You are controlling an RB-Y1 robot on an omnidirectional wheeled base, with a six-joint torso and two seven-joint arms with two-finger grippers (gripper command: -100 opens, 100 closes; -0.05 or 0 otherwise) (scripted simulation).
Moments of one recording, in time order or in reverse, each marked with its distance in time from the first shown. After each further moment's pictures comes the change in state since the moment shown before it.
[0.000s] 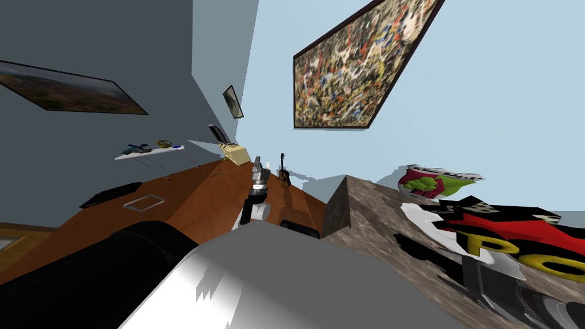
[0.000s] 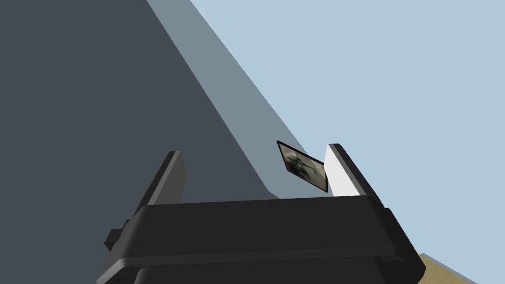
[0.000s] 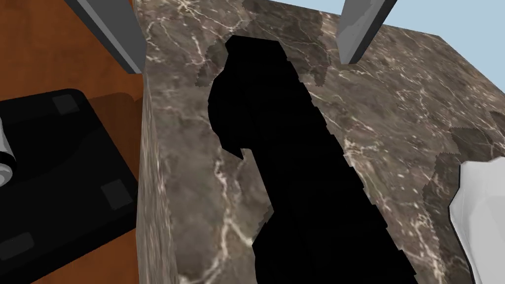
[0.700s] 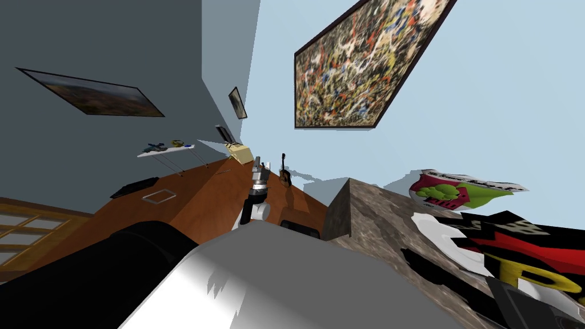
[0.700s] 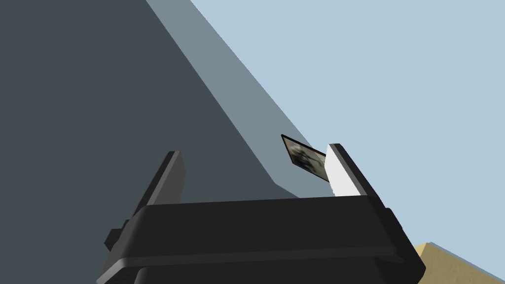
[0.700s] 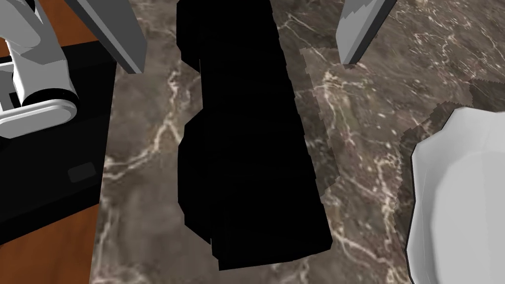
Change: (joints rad) left arm 0.000 0.000 0.000 0.000 0.000 0.000 0.000; right arm 0.016 -0.047 0.053 0.081 0.083 -0.048 0.056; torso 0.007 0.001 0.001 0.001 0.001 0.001
